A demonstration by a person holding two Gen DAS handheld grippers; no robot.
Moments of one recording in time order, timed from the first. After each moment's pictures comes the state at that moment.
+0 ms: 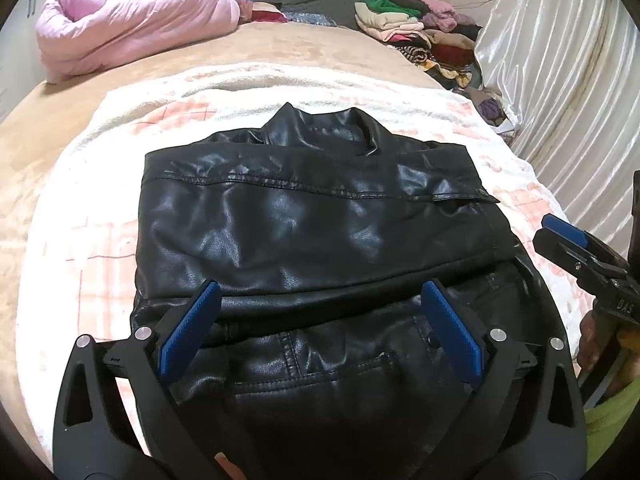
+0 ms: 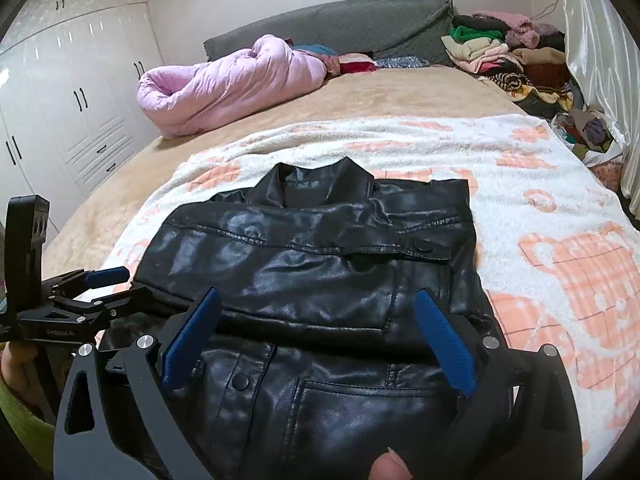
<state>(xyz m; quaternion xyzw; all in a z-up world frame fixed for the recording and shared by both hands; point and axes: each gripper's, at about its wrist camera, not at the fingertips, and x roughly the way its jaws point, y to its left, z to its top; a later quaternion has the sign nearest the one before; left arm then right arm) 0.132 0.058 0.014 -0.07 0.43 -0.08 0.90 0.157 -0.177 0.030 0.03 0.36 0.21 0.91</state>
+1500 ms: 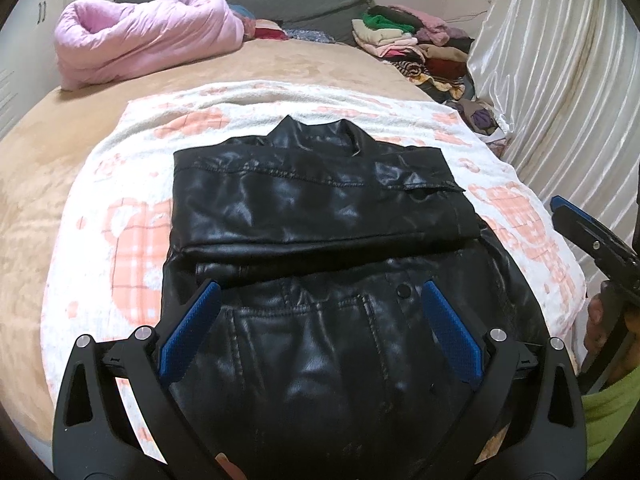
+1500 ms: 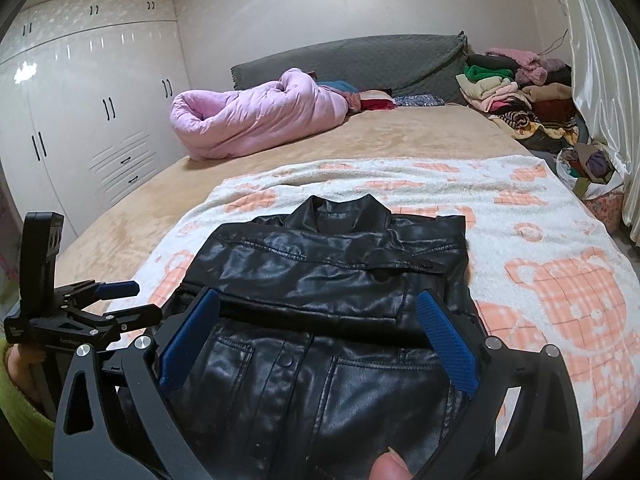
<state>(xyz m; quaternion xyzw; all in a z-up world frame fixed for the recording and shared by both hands) 0.059 0.060 0.041 -0.07 0.41 -0.08 0.91 0.083 -0.183 0.075 0.03 0.30 0.23 0.92</state>
